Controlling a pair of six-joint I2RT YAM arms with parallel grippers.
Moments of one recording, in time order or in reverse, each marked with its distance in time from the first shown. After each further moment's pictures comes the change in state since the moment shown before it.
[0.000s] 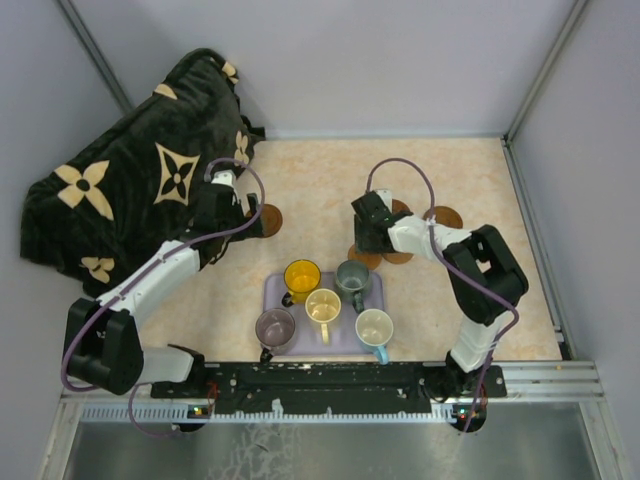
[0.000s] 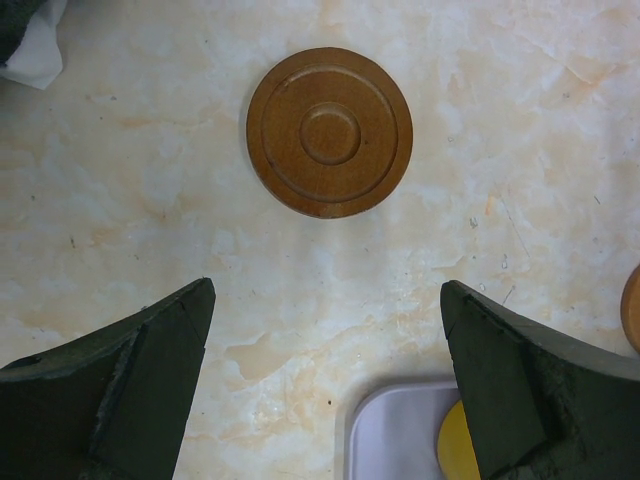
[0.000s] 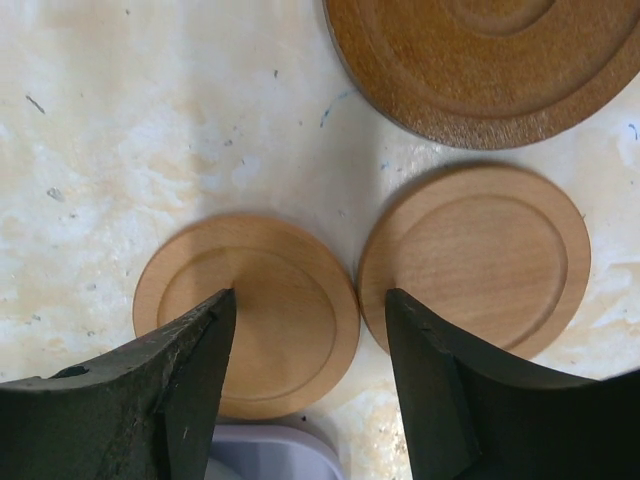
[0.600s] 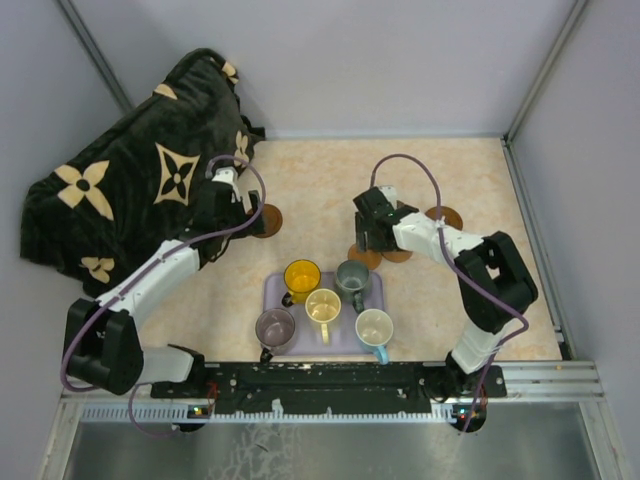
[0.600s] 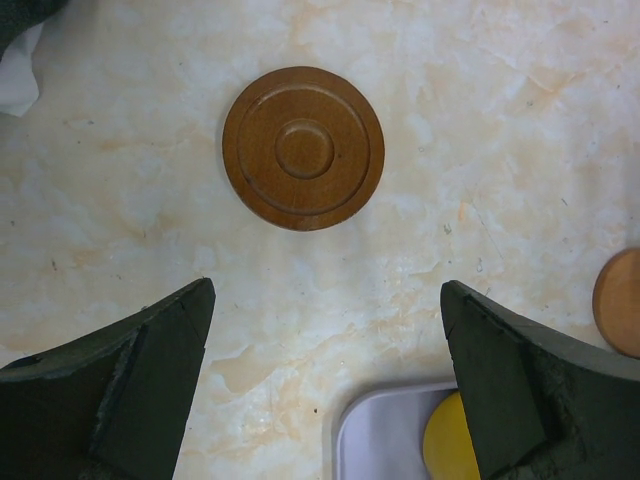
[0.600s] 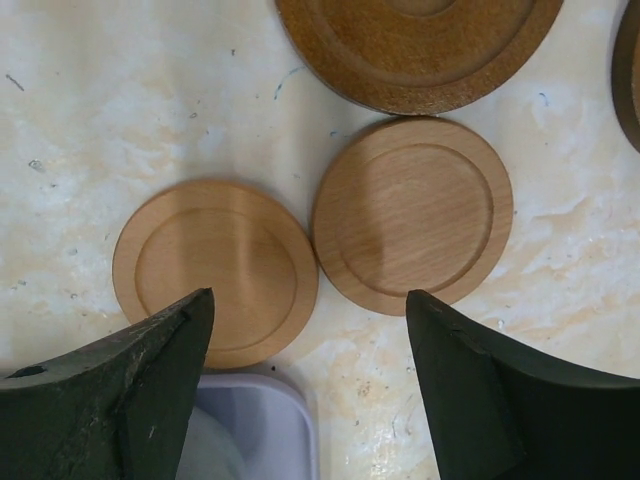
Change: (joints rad) left arm 0.000 0.002 0.013 0.030 0.039 0.018; right arm 0.001 -0.066 0.044 -0.146 0.062 -0.004
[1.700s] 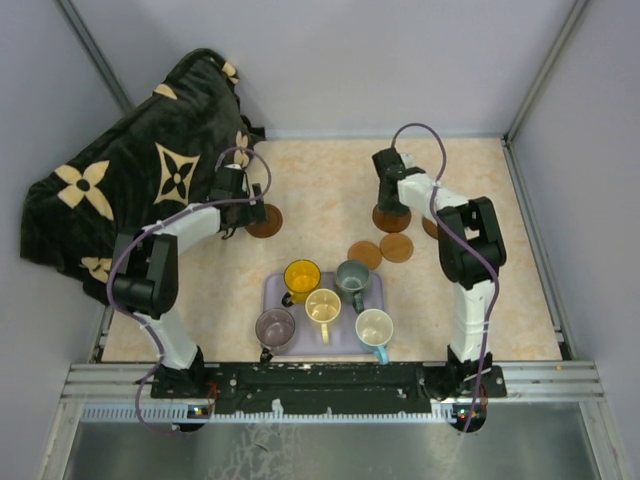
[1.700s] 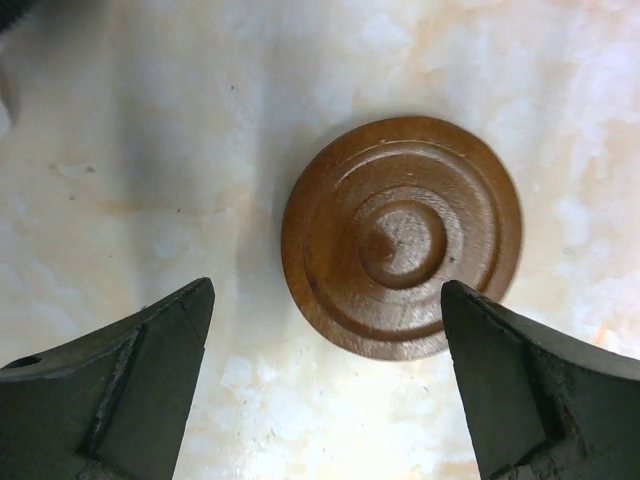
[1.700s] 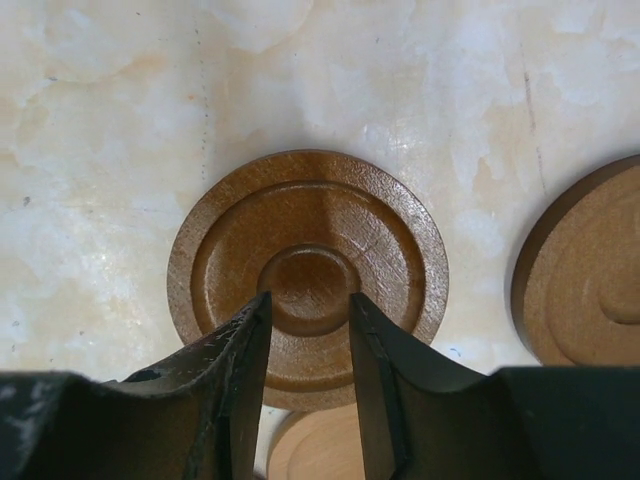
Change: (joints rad) left arm 0.107 0.497 0.243 0.002 -0.027 -0.015; right arm -0.232 0.362 0.406 -0.013 -0.042 -0.036
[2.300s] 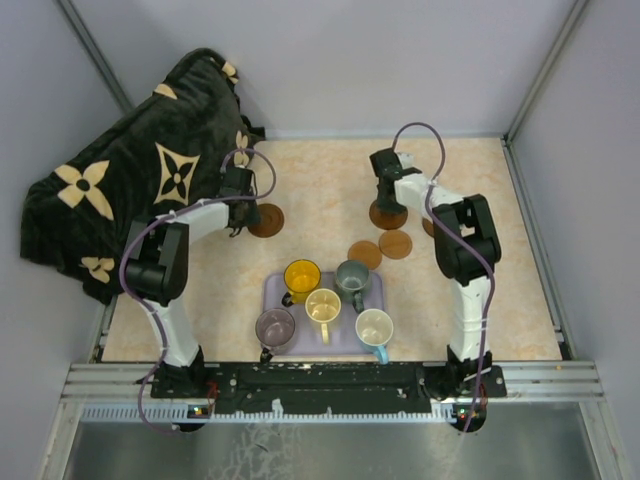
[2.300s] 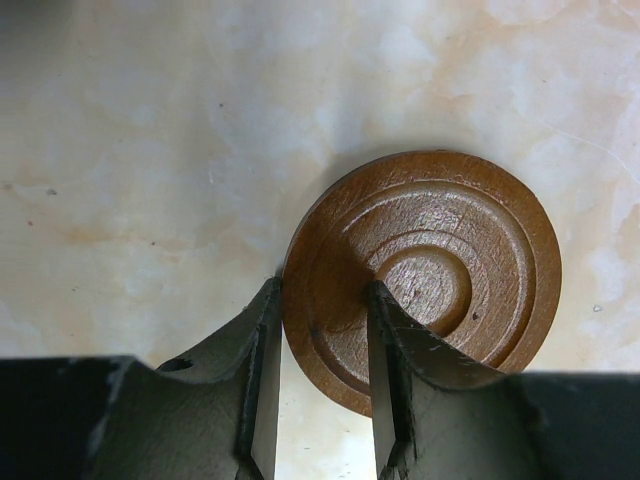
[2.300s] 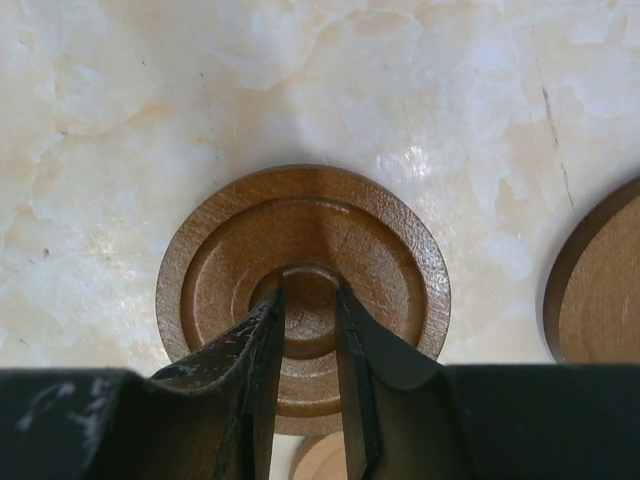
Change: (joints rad) left arm -0.021 0.087 0.053 0.006 -0.048 -0.043; right arm 0.002 0.052 0.043 0.026 0.024 0.064
